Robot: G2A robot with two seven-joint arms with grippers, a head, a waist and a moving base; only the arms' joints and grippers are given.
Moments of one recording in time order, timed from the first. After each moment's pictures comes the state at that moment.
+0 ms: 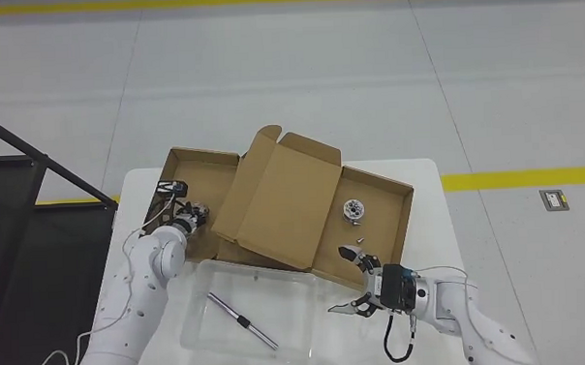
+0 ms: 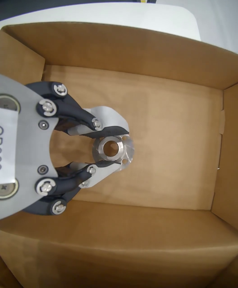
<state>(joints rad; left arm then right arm) 0.68 -1.22 -1.22 -0.91 1.11 -0.01 -0.40 -1.06 -1.11 1.14 -1.44 -1.51 -0.92 -0.51</state>
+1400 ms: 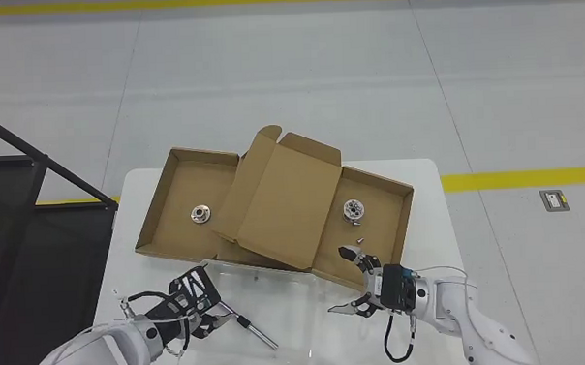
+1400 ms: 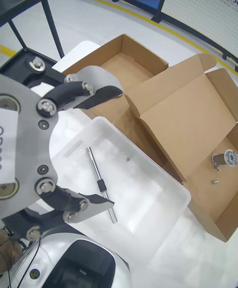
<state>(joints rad) 1.53 -1.08 -1.66 -2.16 1.37 -0.79 -0.57 -1.06 -1.11 1.14 -1.44 -1.51 -0.92 -0.51</state>
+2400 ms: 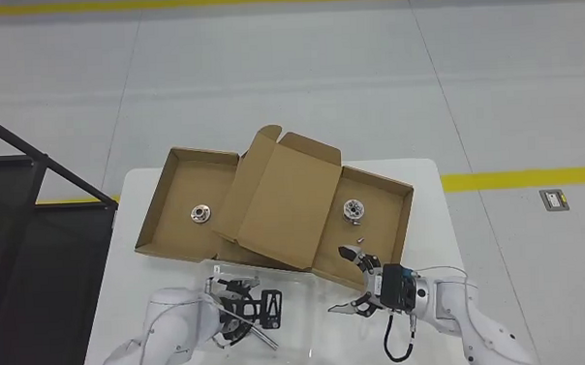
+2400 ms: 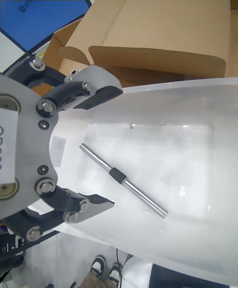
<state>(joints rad) 1.05 -0.94 -1.06 -1.88 1.48 -1.01 -0.82 -1.06 -1.11 1.14 -1.44 -1.51 -0.92 -0.51</state>
